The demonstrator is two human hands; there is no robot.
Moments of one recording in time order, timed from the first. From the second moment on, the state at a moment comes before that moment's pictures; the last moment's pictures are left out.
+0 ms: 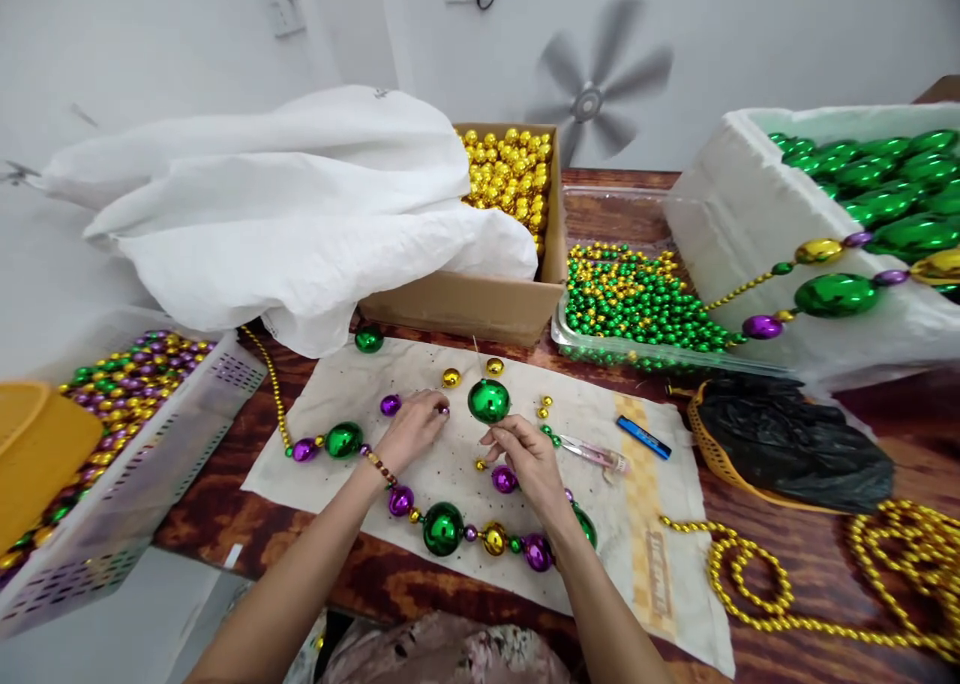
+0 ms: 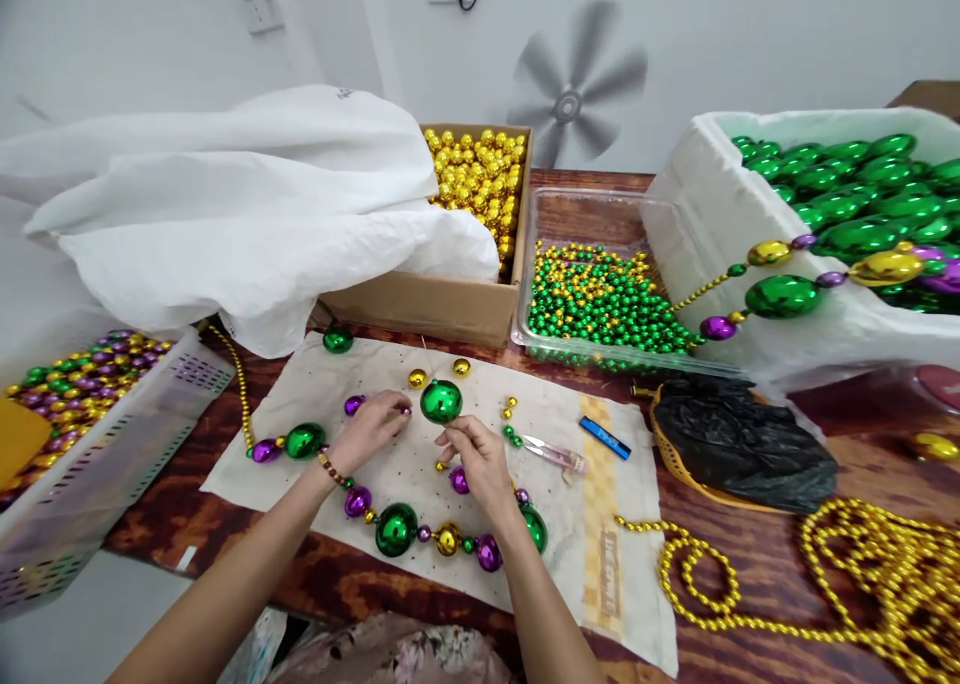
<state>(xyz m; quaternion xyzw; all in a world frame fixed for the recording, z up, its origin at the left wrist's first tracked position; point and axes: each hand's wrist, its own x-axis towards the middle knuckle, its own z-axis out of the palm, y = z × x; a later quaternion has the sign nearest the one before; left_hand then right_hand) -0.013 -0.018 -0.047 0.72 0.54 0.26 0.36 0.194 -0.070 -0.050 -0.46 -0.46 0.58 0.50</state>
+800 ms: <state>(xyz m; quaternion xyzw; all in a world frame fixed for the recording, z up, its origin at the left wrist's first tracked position) -0.008 -0.005 -0.003 0.25 0.36 0.58 0.68 0.197 -0.082 -0.060 -0.50 -0.56 0.51 0.41</state>
